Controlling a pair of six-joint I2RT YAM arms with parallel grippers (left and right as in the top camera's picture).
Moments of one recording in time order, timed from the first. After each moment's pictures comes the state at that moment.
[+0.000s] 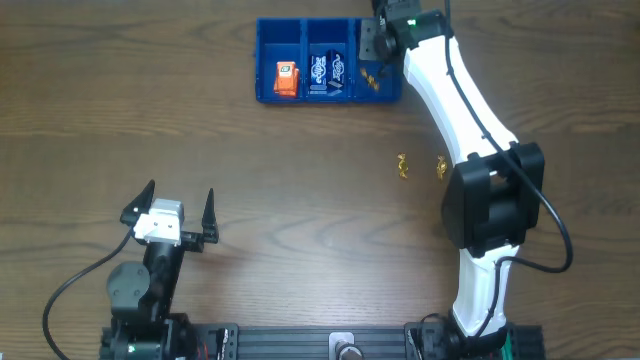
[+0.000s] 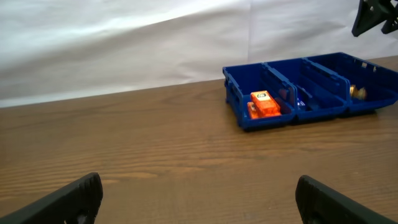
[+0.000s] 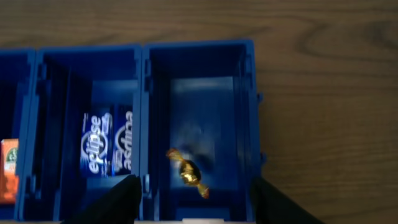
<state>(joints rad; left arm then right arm) -0.03 0.01 0.02 -0.11 0.12 0.09 0.30 2.12 1.94 -0.79 0.15 0.30</state>
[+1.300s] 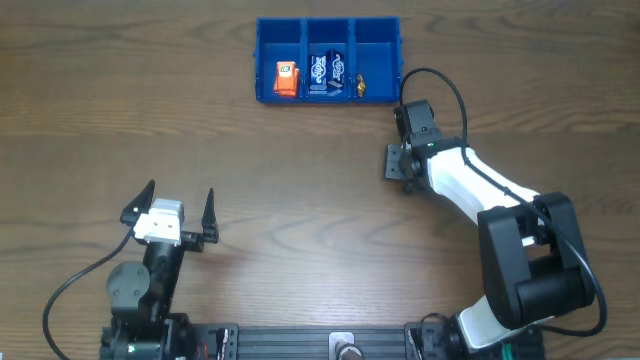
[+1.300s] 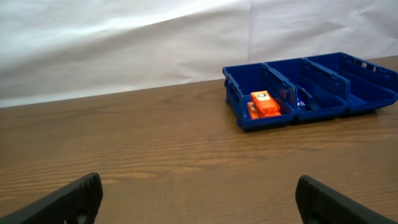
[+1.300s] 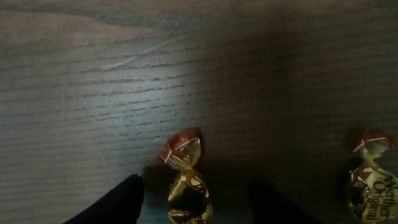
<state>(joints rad) -0.03 0.01 0.02 -0.11 0.12 0.09 0.26 1.74 0.90 -0.39 0.08 0.36</state>
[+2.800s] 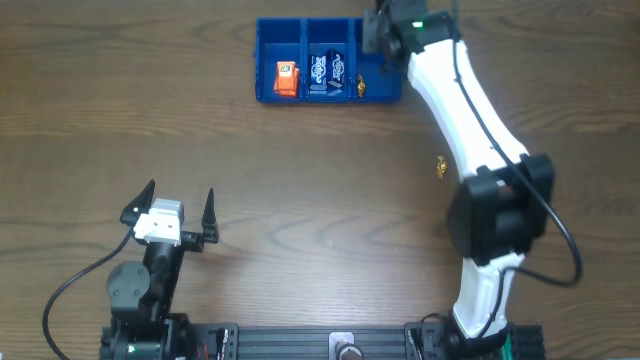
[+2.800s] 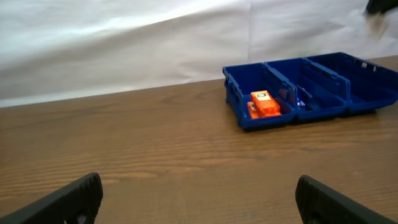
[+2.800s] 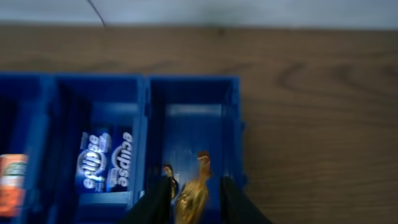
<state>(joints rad) -0.03 0.01 0.02 -0.11 0.12 0.09 0.30 2.08 1.91 -0.71 0.21 0.22</state>
